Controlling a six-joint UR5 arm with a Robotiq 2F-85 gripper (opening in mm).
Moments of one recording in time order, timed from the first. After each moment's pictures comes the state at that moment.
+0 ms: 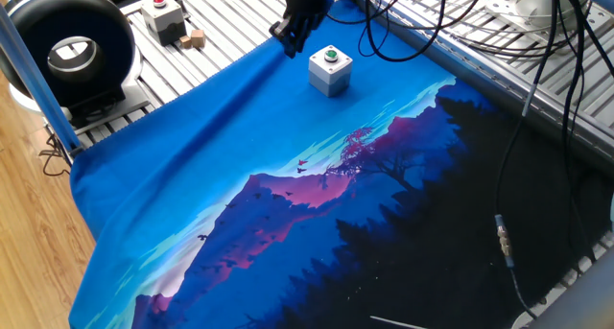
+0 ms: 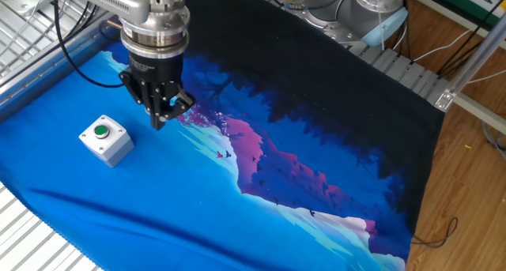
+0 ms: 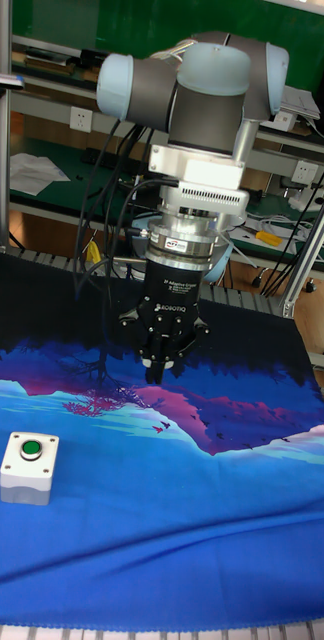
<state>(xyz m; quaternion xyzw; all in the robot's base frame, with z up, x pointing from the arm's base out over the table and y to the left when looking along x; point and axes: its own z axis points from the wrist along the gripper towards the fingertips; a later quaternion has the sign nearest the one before) 0.618 0.009 0.196 -0.08 0.99 0.00 0.14</state>
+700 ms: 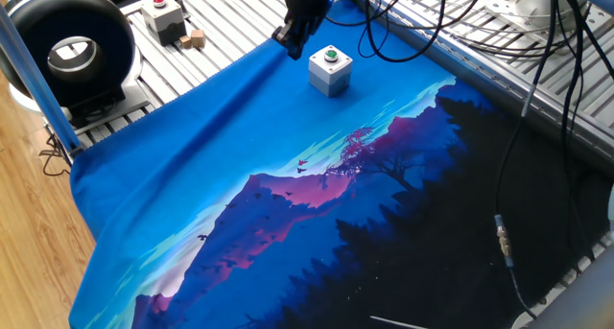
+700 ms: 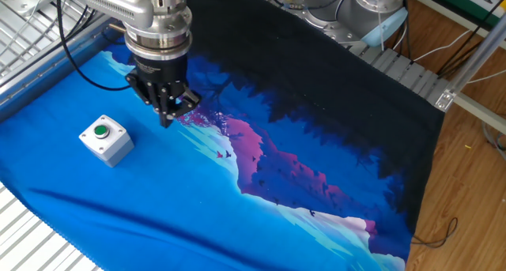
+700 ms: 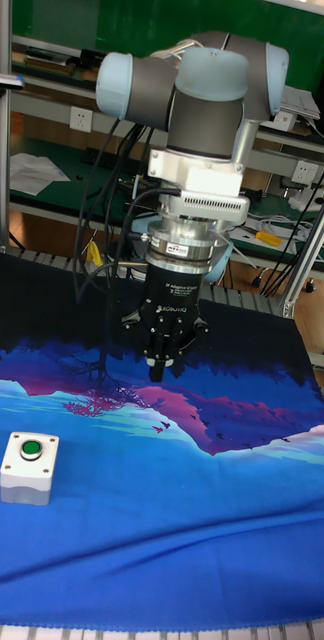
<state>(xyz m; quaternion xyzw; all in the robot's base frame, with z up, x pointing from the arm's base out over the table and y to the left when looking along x) 0.595 0.017 0.187 -0.10 0.99 0.02 0.10</state>
